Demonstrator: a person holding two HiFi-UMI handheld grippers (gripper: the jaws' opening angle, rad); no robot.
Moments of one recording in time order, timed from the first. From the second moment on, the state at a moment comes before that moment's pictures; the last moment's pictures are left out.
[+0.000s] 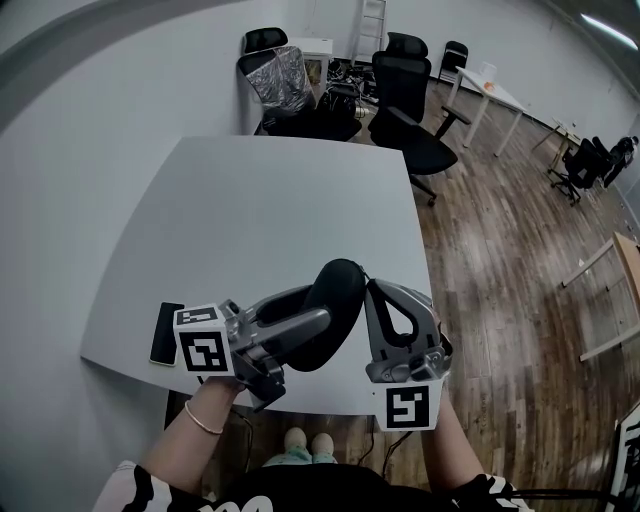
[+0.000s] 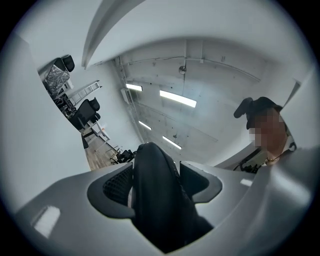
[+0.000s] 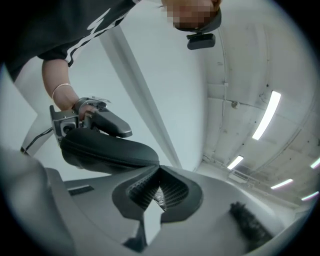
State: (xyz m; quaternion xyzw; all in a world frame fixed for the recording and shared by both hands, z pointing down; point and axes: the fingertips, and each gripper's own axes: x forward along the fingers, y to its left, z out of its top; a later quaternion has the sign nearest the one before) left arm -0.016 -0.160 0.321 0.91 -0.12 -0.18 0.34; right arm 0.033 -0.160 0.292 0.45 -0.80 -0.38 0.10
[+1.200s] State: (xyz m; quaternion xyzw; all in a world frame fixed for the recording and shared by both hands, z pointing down) left arm -0.066 -0.214 0.278 0.84 -0.30 -0.32 0.31; right arm -0.025 -0.096 0.325 0.32 -0.89 -0.33 0.10
